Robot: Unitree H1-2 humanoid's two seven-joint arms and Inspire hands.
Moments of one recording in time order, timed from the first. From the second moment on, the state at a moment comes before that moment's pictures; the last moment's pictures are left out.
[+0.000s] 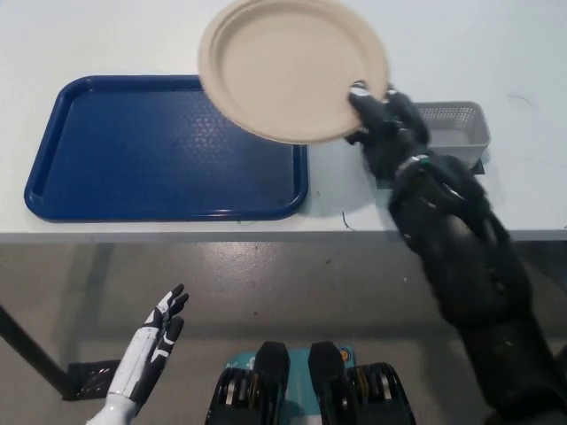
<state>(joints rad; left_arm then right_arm) -0.02 0.15 -0.04 0.19 0.17 -0.28 -0.06 -0.83 0.01 0.13 0.26 0.86 0.47 -0.64</state>
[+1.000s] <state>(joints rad) -0.04 0.15 -0.11 0.20 0.17 -0.27 -0.09 -1.19 0.21 0.02 1.09 0.54 0.33 -0.42</state>
